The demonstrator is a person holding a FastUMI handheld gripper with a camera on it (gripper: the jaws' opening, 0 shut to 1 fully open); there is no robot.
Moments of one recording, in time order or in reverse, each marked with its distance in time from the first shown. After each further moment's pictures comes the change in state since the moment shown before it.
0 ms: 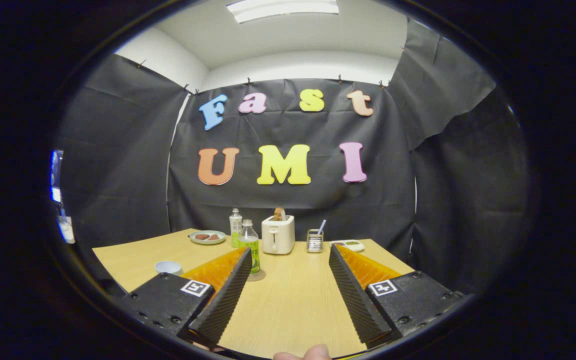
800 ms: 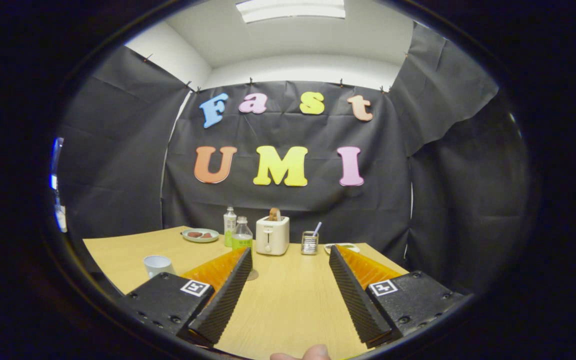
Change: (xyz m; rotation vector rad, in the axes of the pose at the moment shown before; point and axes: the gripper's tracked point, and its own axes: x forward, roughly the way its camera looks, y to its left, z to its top) arm 0.011 -0.002 -0.013 -0.027 -0.033 -0.031
